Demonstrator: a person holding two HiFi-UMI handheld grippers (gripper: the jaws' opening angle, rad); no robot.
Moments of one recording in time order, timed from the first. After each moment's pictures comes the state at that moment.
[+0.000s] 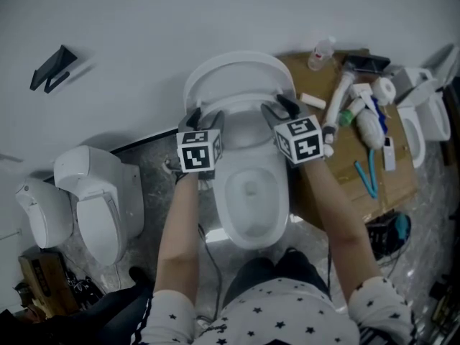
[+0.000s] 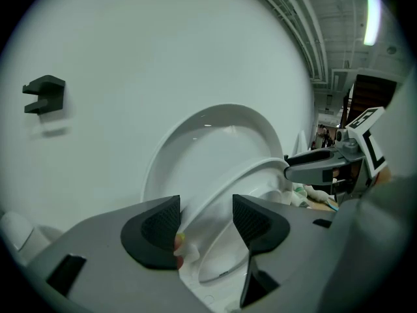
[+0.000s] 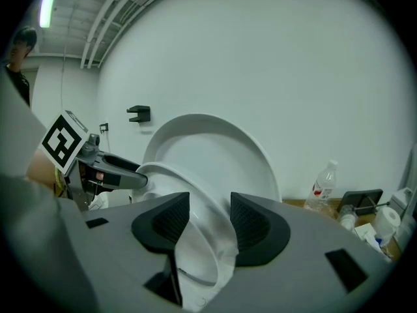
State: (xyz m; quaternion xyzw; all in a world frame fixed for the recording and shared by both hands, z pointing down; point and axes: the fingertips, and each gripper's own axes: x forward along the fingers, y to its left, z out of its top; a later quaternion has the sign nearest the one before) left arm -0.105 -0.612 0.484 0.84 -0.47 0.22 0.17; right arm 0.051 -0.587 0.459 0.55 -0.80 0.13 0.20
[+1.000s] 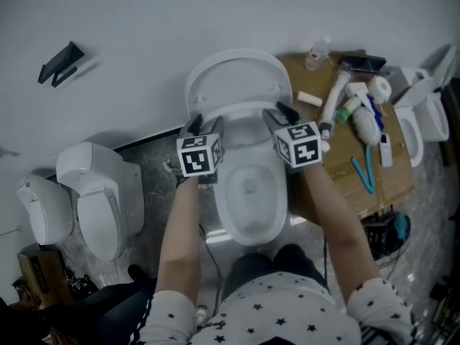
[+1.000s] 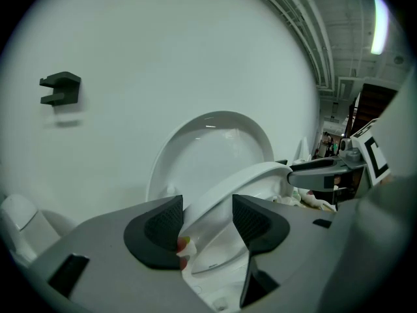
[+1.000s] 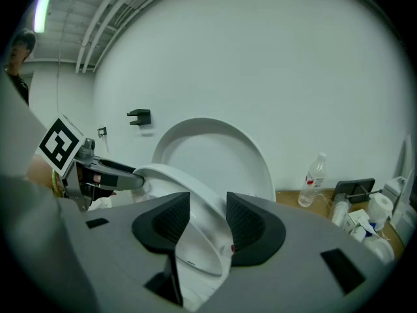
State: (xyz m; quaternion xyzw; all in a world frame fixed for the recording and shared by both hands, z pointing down) left arm -0.114 -0.573 0.479 0.83 -0.49 0.20 0.19; right arm 0.052 -0.548 0.455 0.57 -0.79 0.15 0.19
